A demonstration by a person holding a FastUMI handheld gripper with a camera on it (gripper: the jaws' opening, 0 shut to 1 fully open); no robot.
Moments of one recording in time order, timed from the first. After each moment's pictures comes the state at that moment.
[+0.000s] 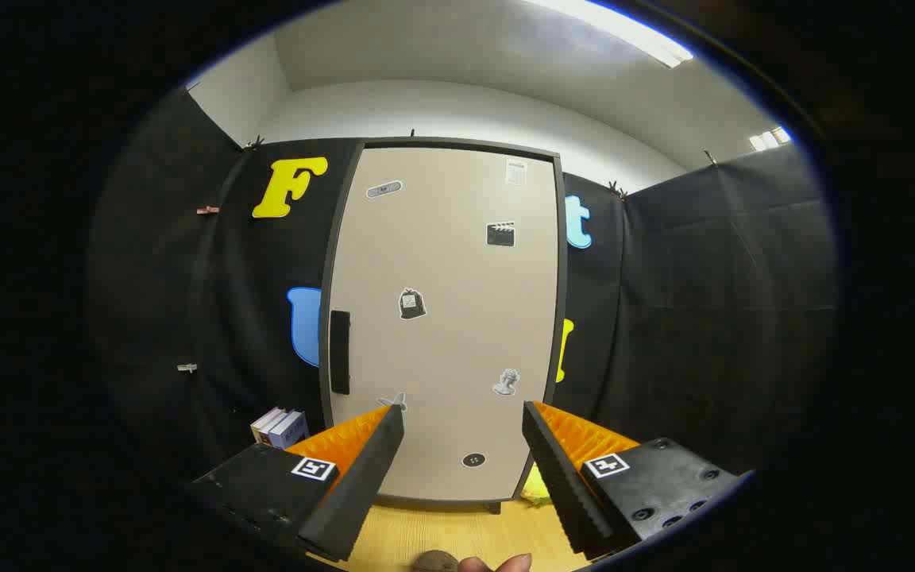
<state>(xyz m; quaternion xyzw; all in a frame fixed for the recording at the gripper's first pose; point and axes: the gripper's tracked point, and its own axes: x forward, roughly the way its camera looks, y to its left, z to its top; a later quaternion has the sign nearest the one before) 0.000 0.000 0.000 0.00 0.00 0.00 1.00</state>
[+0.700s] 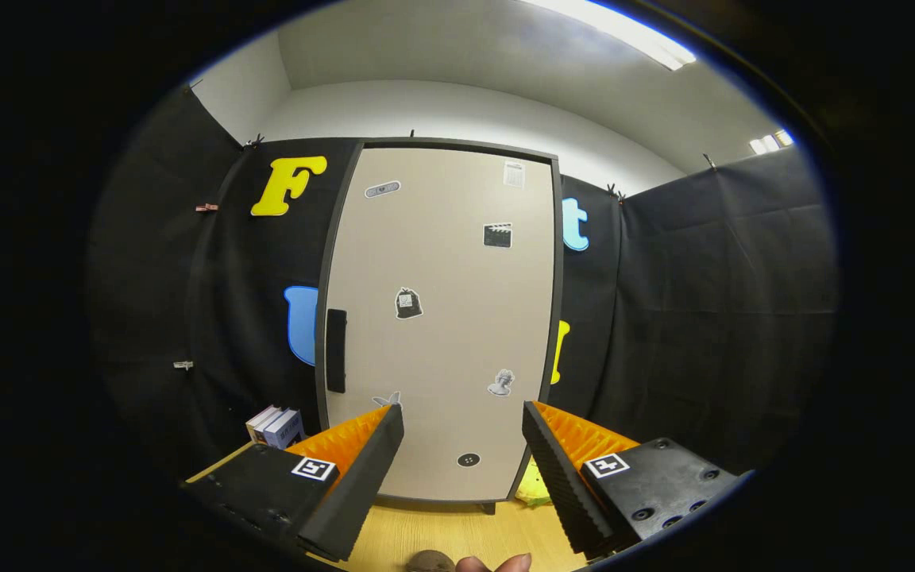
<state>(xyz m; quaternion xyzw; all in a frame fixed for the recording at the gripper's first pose) 0.001 -0.002 -0.001 -0.01 0.00 -0.01 1.00</state>
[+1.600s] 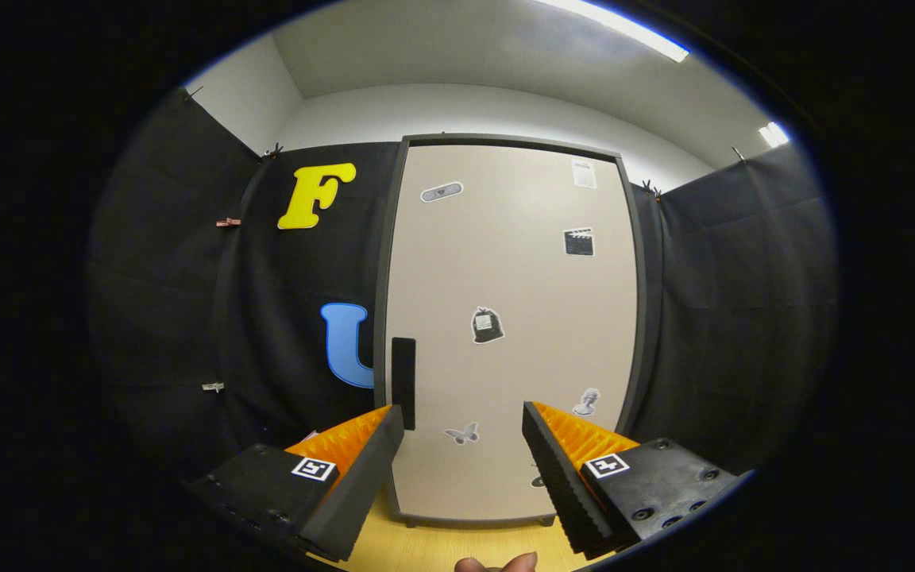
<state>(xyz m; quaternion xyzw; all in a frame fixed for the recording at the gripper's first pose) 0.061 0.104 0.014 0.02 -0.01 0.06 1.00</state>
